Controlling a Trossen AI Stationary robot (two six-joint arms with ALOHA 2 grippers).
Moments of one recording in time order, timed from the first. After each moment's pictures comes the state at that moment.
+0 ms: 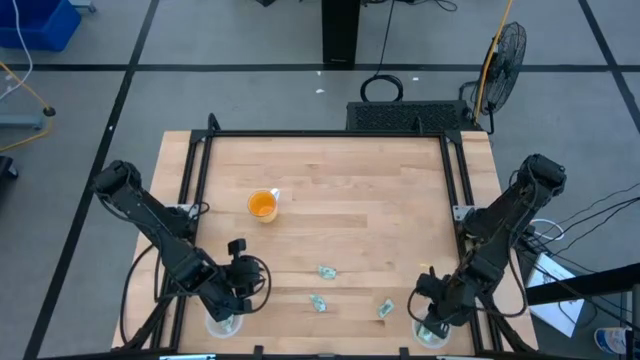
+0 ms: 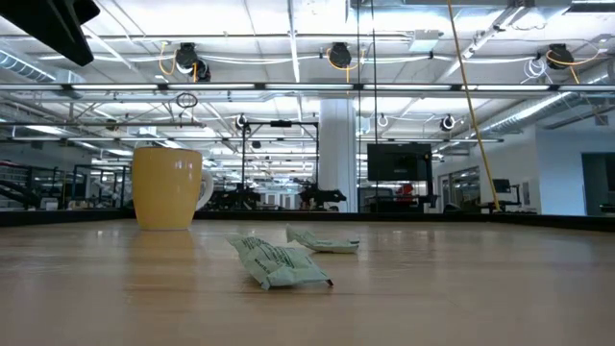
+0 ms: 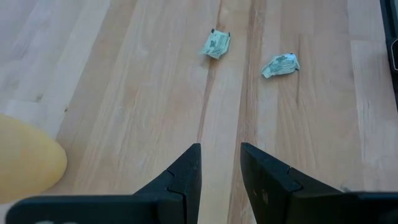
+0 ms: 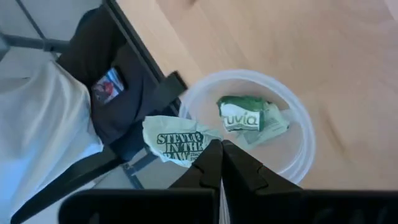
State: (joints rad) left arm -0.78 1.43 1.03 -0.73 -0.55 -0.81; right arm 0.93 1.32 0.86 -0.57 -0.11 1.62
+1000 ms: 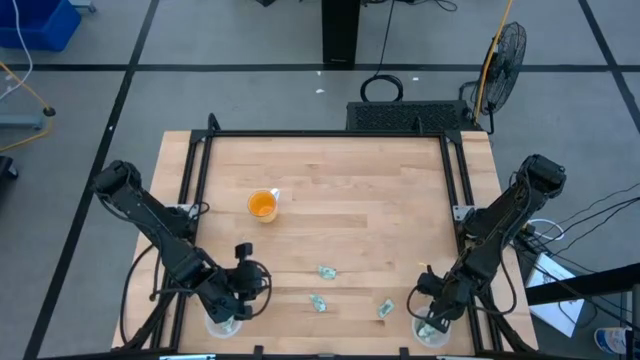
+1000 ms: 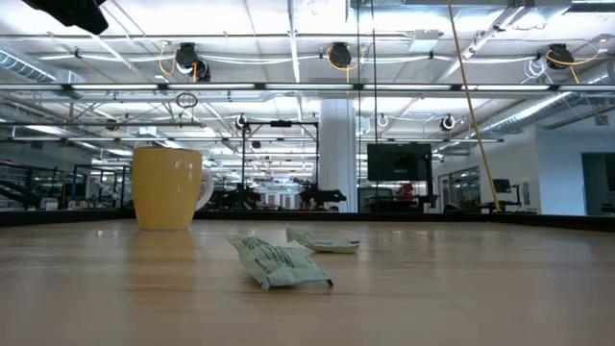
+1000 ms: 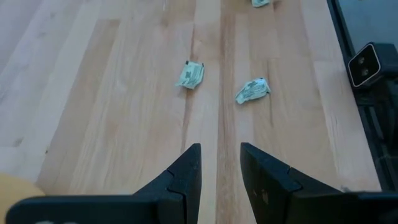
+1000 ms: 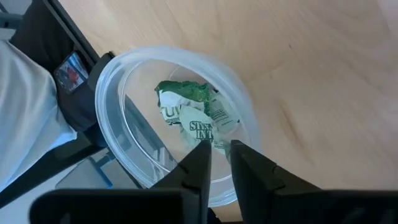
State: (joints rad) left arm -0.78 1.43 1.03 -0.59 -0.56 -0.65; right arm 0.94 1.32 0.68 -0.44 -0.21 1.61
